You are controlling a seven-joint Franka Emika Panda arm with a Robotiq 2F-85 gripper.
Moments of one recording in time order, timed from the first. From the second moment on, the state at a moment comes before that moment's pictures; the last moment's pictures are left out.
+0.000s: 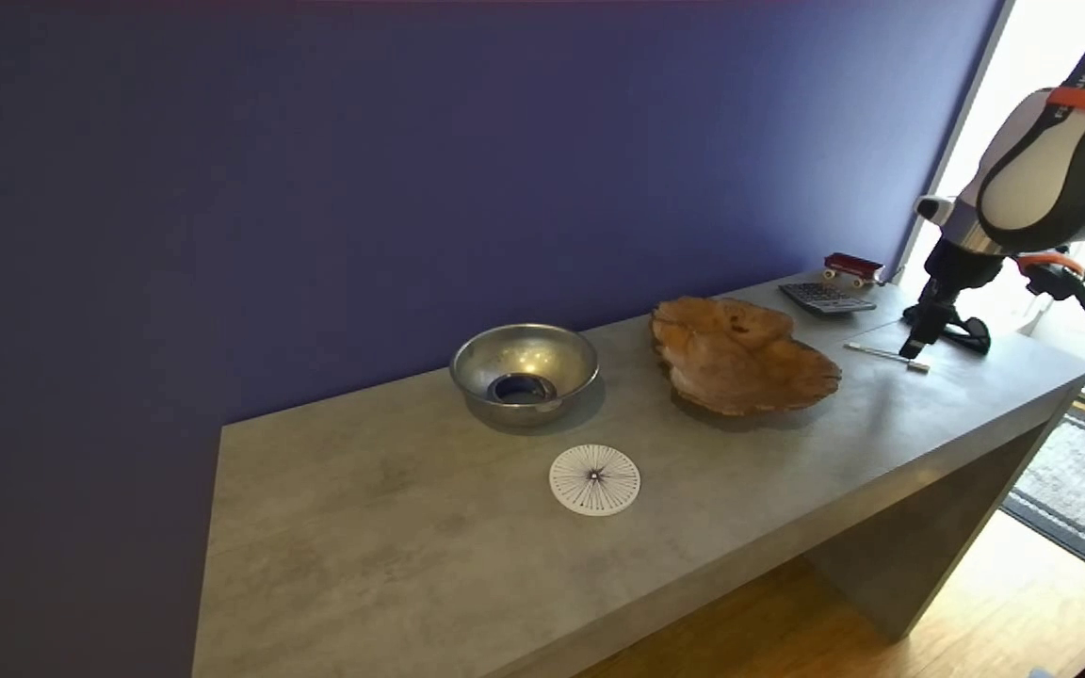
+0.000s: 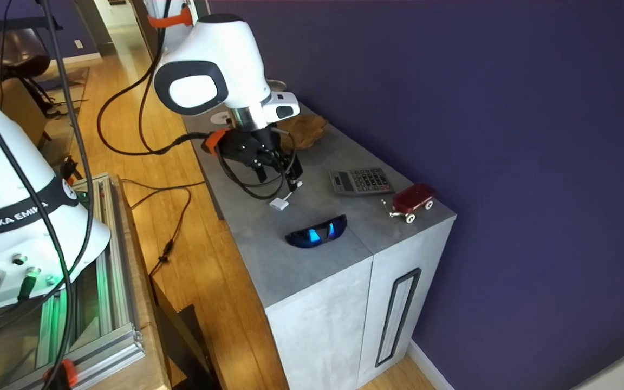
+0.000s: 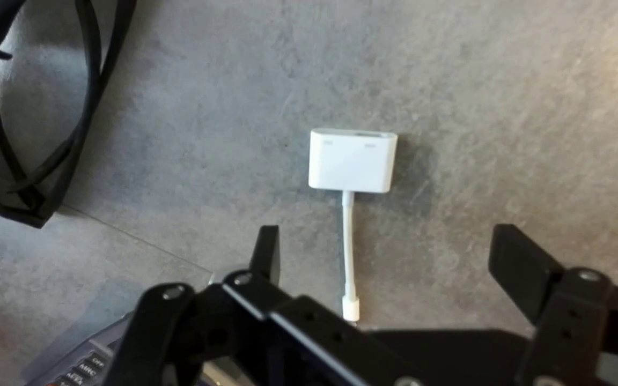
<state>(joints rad) 0.05 0.33 -0.04 -2.74 0.29 3.22 -0.69</state>
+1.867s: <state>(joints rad) 0.00 0.41 -0.08 -2.60 -0.10 3.02 -0.30</state>
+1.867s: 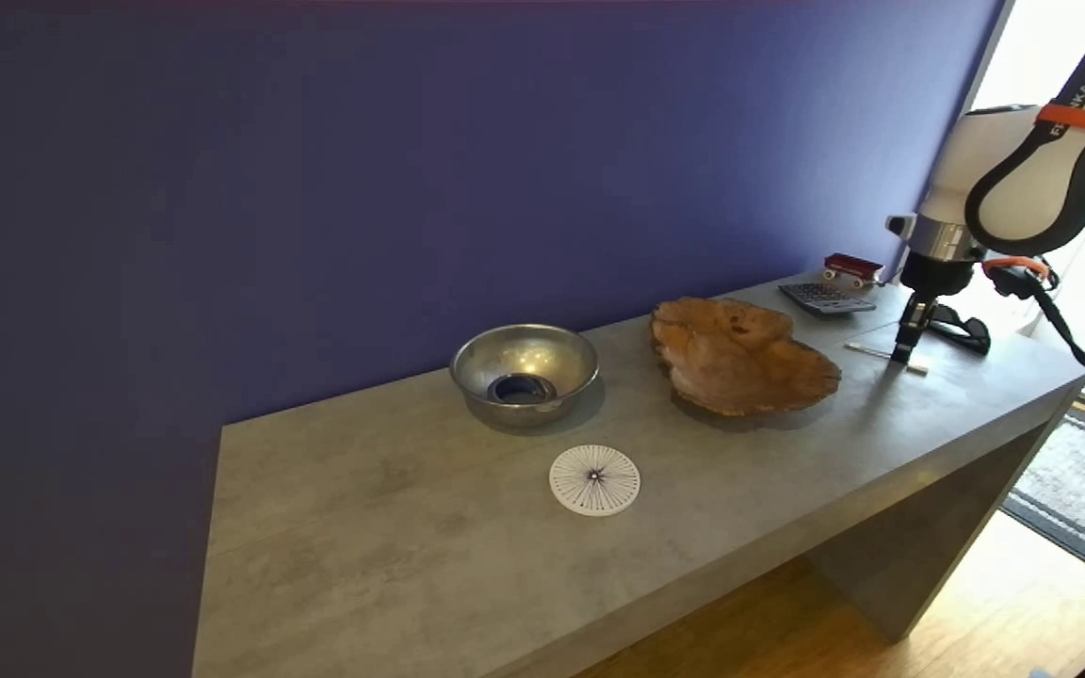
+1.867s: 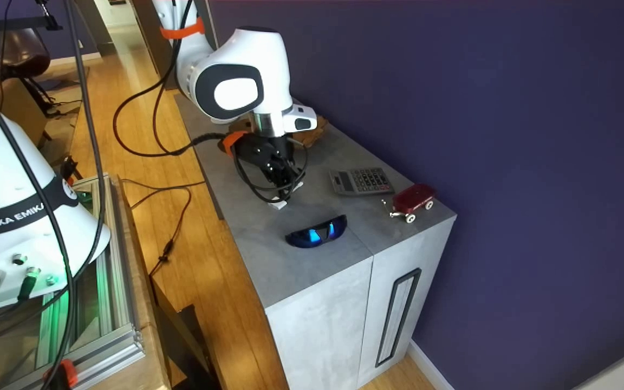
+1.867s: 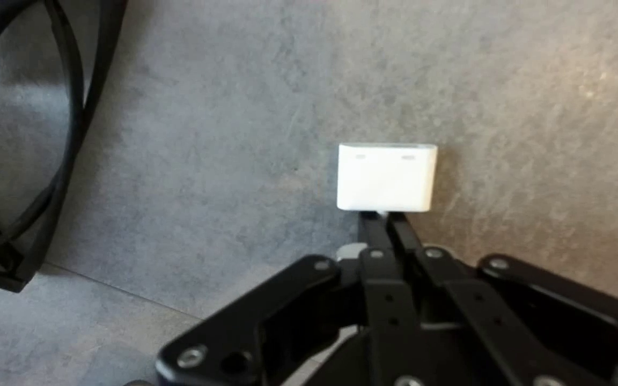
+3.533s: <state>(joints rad) -0.21 0.17 0.61 -2.68 0.31 3.17 -0.58</state>
